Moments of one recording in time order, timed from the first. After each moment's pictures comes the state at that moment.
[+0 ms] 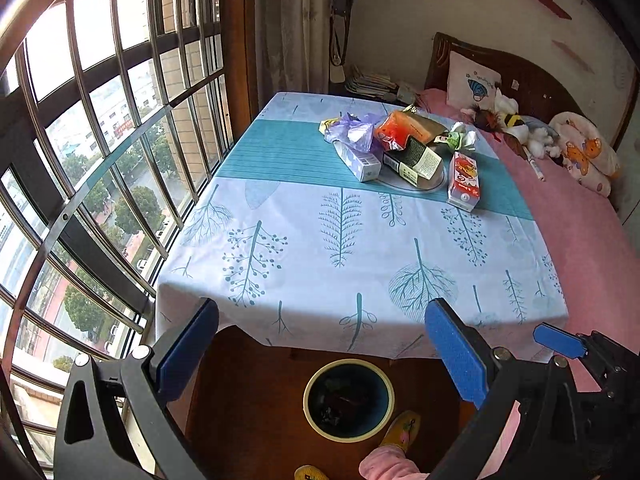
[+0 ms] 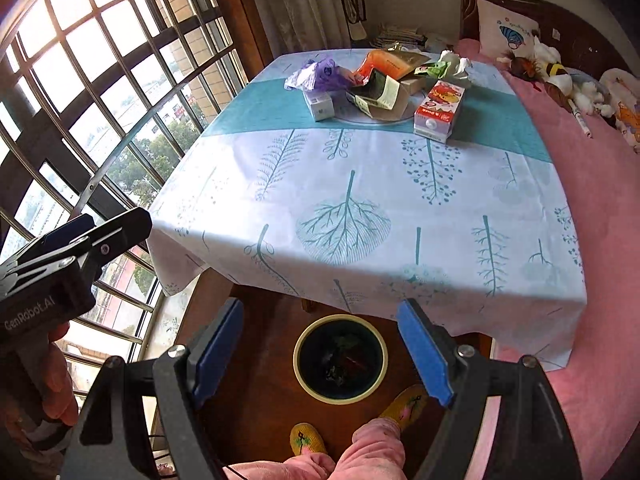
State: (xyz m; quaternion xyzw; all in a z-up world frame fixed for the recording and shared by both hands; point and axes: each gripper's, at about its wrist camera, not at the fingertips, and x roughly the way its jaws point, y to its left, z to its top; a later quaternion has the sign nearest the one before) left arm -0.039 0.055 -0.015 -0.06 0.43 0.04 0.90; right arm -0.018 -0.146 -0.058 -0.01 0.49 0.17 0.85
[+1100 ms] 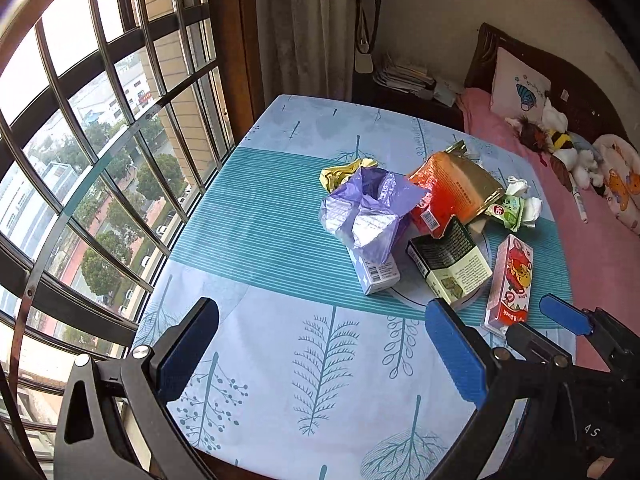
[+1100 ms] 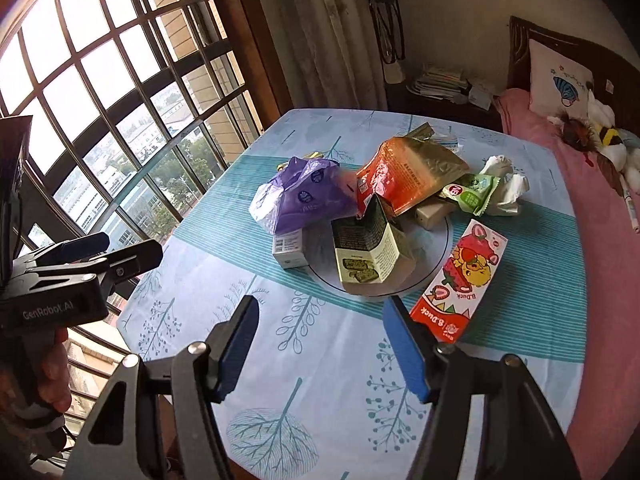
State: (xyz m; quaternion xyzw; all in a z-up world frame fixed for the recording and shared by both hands) left arm 0.211 0.051 -0.022 -0.08 0.48 0.10 0.87; right arm 0.231 -0.158 -0.047 -0.03 0.46 0.27 0.85
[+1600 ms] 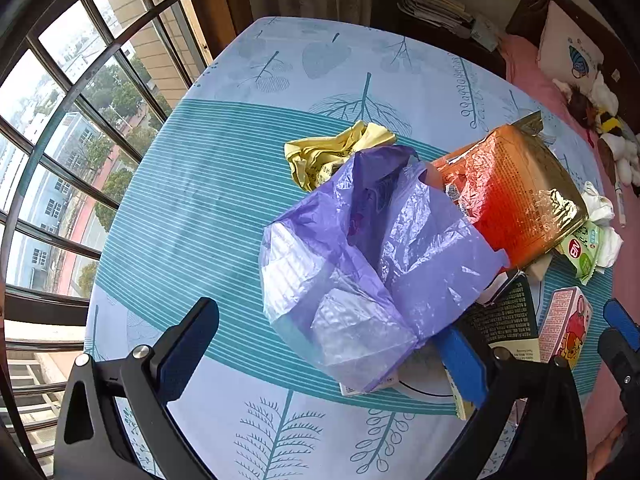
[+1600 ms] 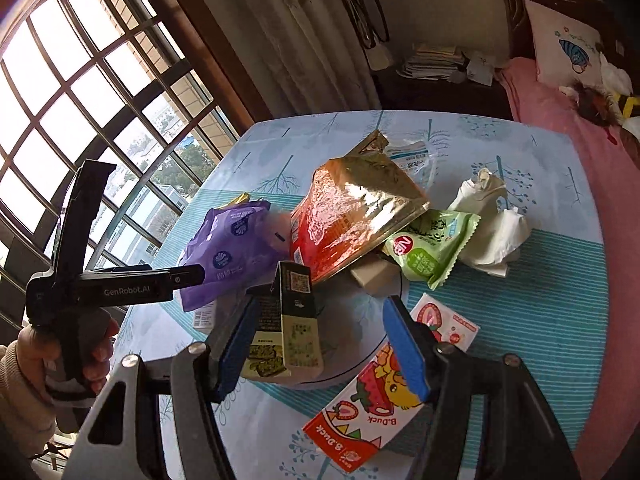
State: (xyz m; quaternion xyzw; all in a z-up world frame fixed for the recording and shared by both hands) left arm 0.358 0.044 -0.119 -0.10 0.60 0.13 0.78; right arm 0.361 -0.220 -0.082 0.04 0.49 0.27 0.83
